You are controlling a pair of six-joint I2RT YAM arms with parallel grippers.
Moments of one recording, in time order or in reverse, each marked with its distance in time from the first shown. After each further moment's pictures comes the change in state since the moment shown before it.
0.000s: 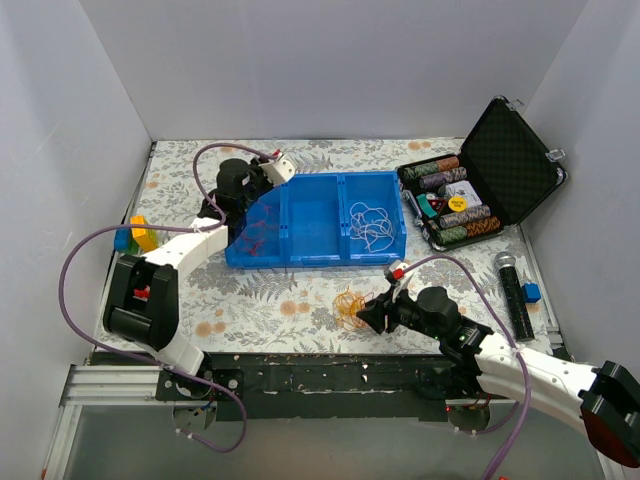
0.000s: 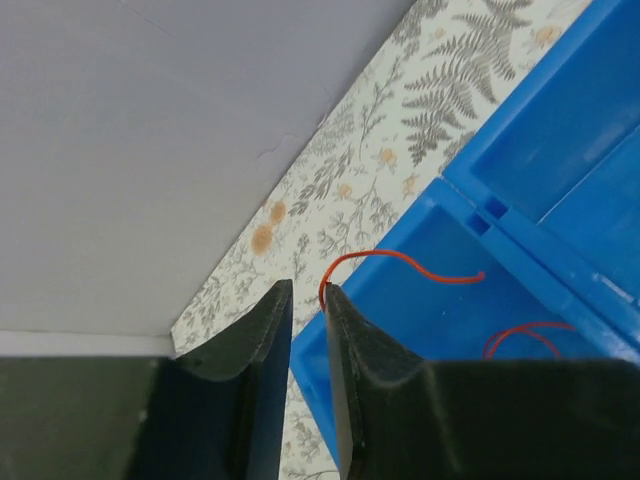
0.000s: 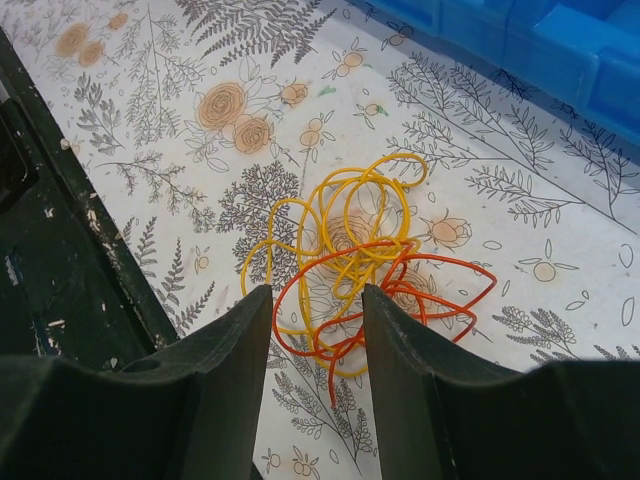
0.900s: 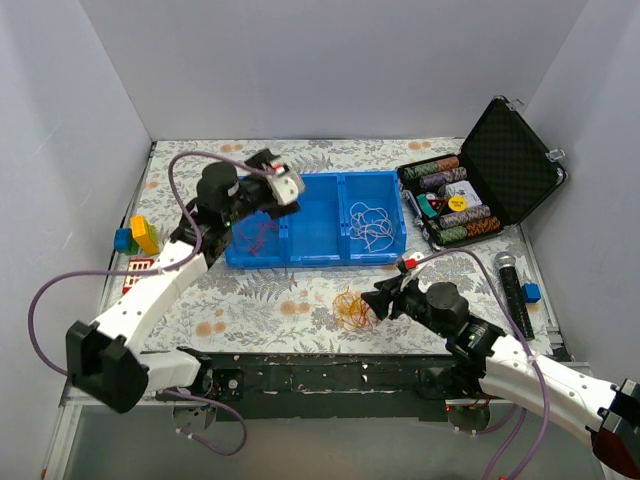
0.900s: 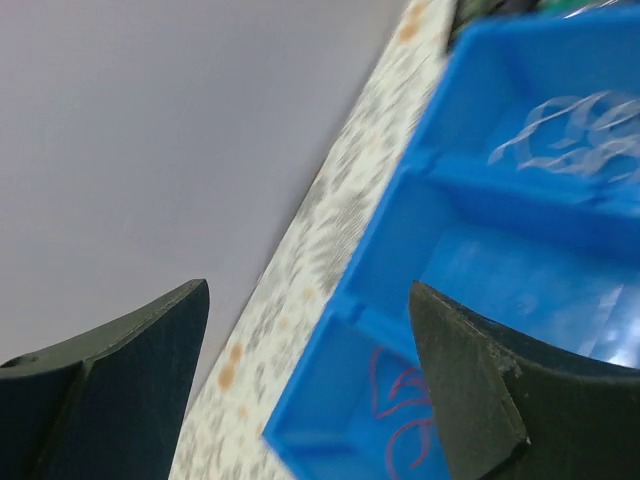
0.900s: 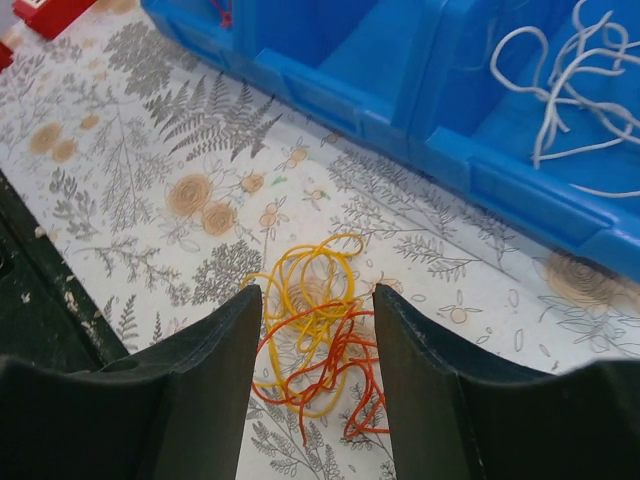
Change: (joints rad) left arm -0.061 -0.272 0.063 -0.284 0.293 -0.021; right arm 0.000 -0.117 0.083 -0.119 0.137 -0.029
